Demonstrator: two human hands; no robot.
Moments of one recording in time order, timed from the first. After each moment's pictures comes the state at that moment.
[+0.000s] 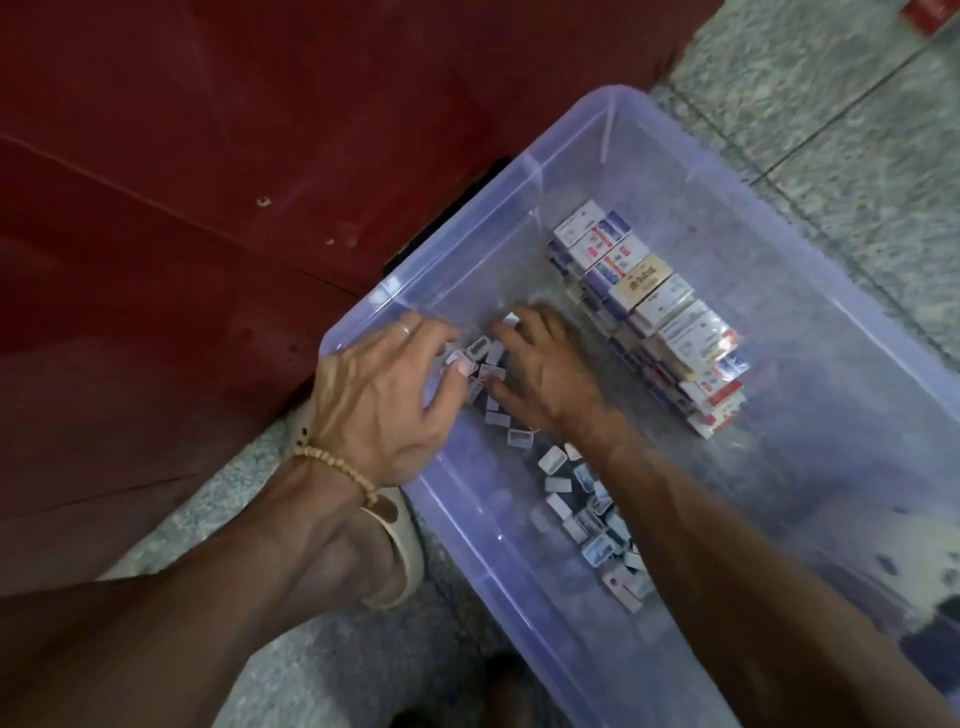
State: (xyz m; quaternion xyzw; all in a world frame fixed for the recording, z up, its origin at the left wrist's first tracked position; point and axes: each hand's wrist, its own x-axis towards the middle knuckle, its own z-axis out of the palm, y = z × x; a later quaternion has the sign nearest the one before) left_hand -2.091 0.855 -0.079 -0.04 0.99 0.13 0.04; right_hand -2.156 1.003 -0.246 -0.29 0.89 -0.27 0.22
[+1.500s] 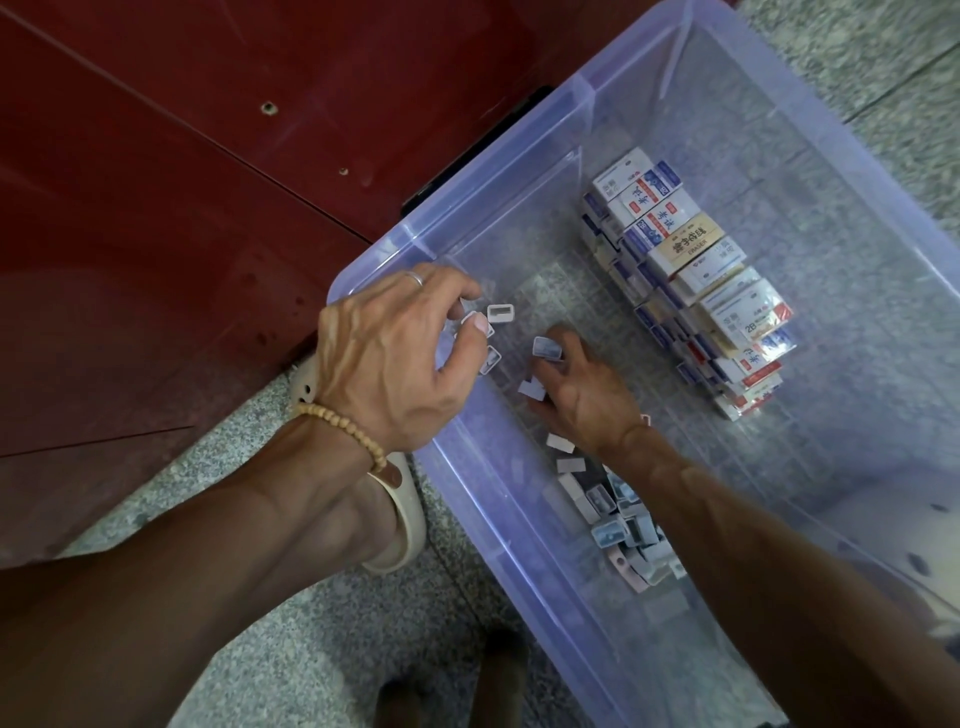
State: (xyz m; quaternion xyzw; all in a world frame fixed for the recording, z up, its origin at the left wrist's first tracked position) left_hand -2.090 0.851 -0.089 -0.04 0.98 0.18 -0.01; right_hand -2.112 1.030 -0.286 -0.38 0.88 -0.25 0.12
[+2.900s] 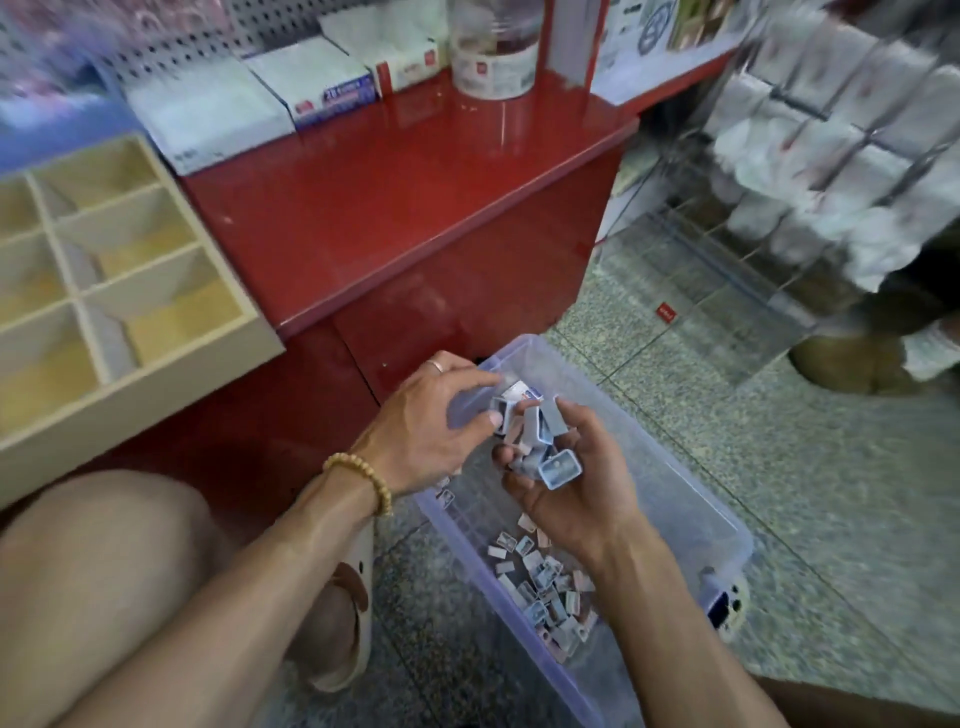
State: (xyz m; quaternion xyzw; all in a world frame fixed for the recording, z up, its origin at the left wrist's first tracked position) left_hand -2.073 0.872 0.114 0.02 0.92 0.40 0.03; right_hand -2.080 1.044 0.086 0.14 0.28 -0.87 0.38
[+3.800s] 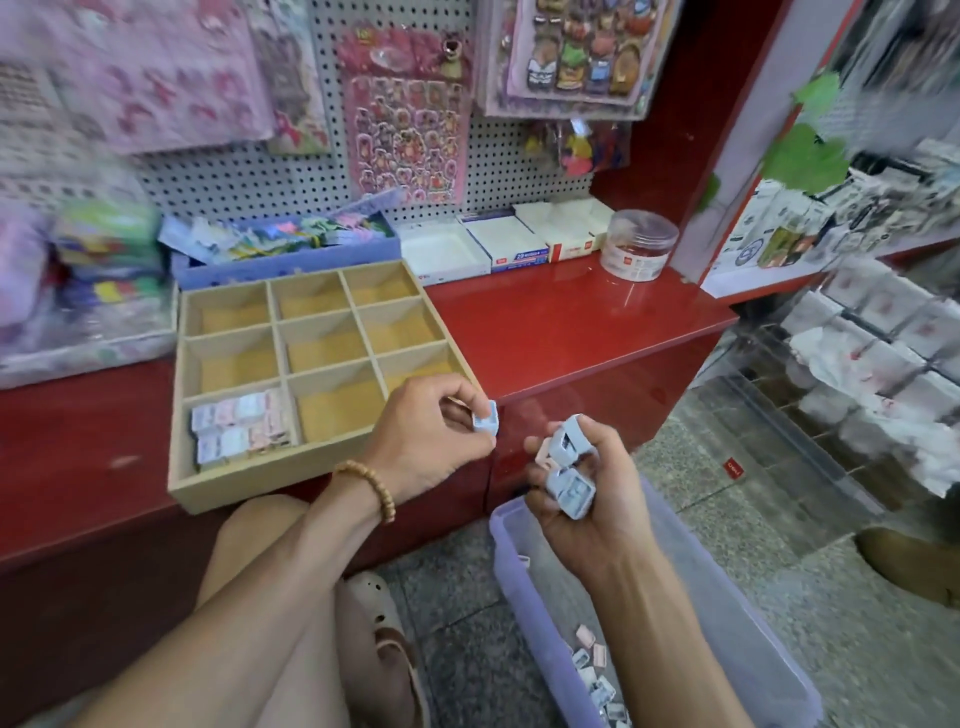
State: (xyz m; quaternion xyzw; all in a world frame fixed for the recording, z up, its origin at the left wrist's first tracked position) left_hand -1.985 0.761 0.233 -0.14 0.83 0.52 -0.14; right_hand -2.032 0.922 0.219 0.11 0.39 -0.85 0.34
